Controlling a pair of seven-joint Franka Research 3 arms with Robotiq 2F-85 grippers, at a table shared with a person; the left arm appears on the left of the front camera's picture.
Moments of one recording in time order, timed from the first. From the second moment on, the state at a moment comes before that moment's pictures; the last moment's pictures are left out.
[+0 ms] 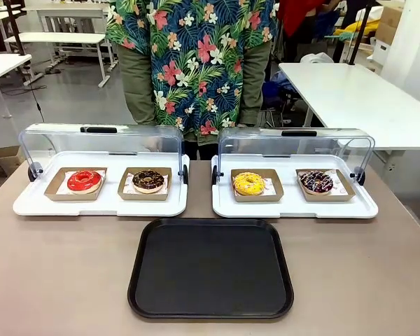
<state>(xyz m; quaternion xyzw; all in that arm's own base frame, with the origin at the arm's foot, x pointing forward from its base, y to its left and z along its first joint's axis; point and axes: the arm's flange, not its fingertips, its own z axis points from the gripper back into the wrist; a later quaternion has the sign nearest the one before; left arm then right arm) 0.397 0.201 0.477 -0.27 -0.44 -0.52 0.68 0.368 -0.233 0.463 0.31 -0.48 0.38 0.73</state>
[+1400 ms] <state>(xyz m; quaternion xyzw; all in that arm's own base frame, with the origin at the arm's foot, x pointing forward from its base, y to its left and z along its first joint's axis) 0.397 0.201 0.476 -0.27 -0.43 -0.52 0.69 0.367 -0.231 0.462 0.31 -0.47 0.38 0.74</state>
